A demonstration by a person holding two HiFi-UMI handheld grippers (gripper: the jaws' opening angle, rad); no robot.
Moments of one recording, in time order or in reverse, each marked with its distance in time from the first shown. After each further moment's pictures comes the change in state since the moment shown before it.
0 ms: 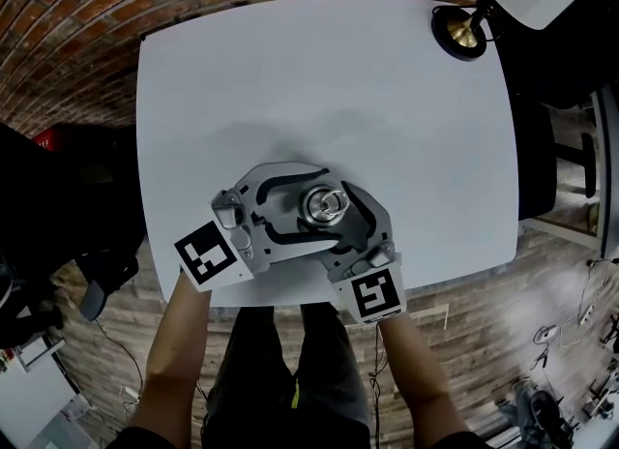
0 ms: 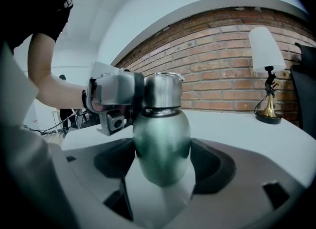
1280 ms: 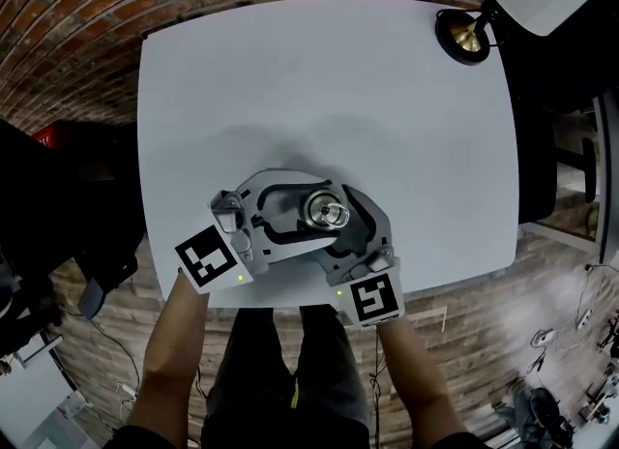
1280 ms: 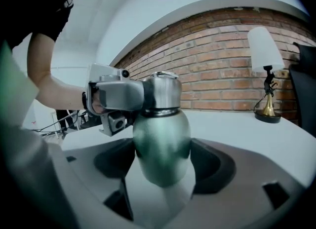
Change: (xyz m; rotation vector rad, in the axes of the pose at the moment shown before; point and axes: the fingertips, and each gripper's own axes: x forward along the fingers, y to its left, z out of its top) left arm 0.000 -0.001 0.004 0.095 -0.016 -0.026; right arm 0.001 0.001 0.001 0.012 -0.004 -0.007
